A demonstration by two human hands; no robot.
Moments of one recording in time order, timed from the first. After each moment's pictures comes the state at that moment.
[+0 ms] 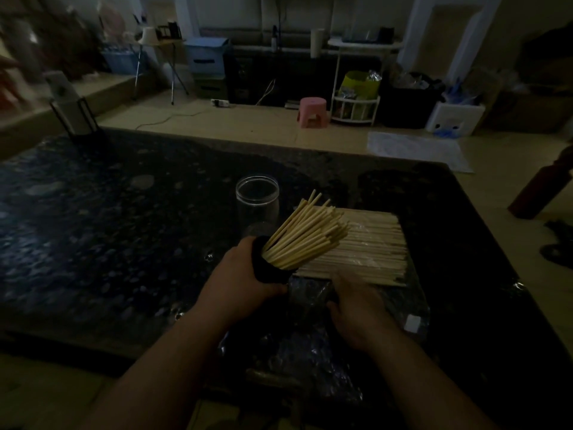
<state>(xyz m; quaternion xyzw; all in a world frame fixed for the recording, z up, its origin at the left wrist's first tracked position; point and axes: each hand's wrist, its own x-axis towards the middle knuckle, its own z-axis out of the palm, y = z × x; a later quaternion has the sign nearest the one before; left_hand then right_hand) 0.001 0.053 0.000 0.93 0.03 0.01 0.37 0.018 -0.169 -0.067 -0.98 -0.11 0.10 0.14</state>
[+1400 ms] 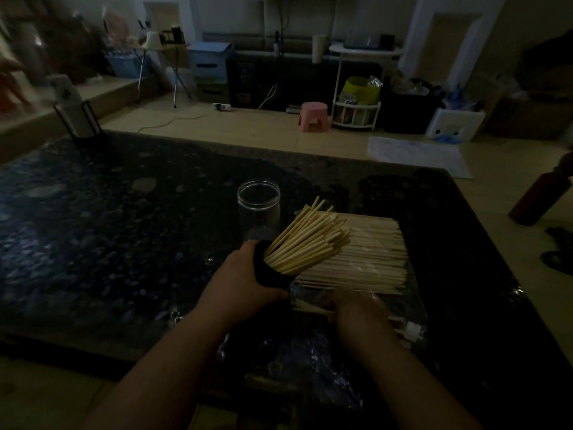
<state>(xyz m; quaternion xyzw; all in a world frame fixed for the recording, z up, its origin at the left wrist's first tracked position) 0.005 0.053 0.001 0.93 0.02 0.00 0.36 0.015 -0.164 -0.071 -0.99 -0.12 0.03 0.07</state>
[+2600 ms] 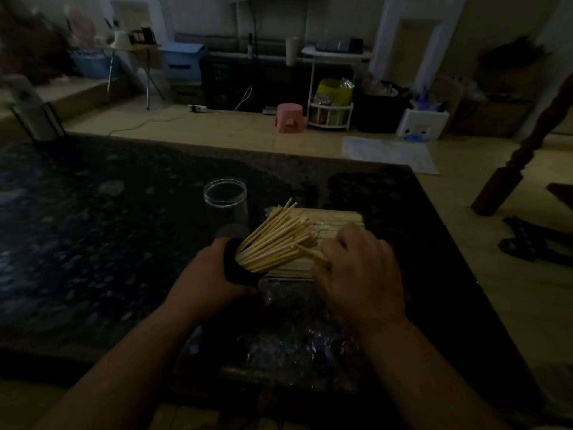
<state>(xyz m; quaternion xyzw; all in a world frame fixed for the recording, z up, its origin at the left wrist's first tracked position) -0.002 0.041 0.010 0.94 0.02 0.00 0.35 -0.020 -0.188 0.039 -0.93 -0.16 -0.31 0.09</state>
